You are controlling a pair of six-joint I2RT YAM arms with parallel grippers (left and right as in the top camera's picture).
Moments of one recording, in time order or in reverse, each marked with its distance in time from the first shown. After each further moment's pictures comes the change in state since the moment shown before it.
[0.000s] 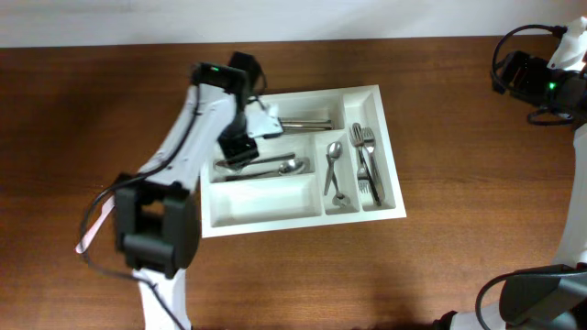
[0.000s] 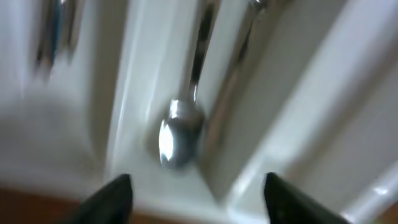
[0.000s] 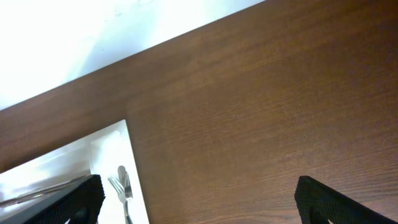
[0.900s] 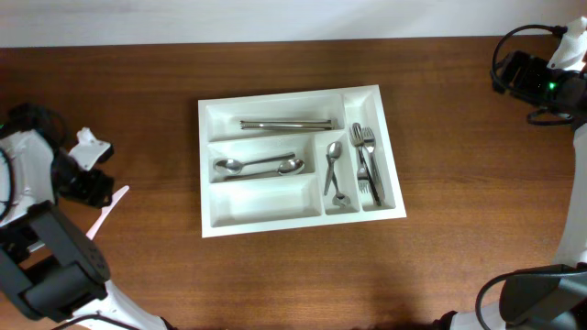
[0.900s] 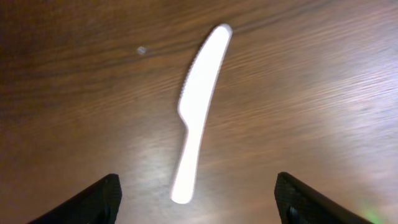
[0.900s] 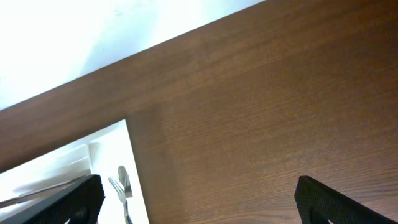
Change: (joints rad) left arm 0.810 -0.151 -0.344 0.180 0.016 0.016; right arm 0.000 0.000 0.000 0.000 0.000 0.000
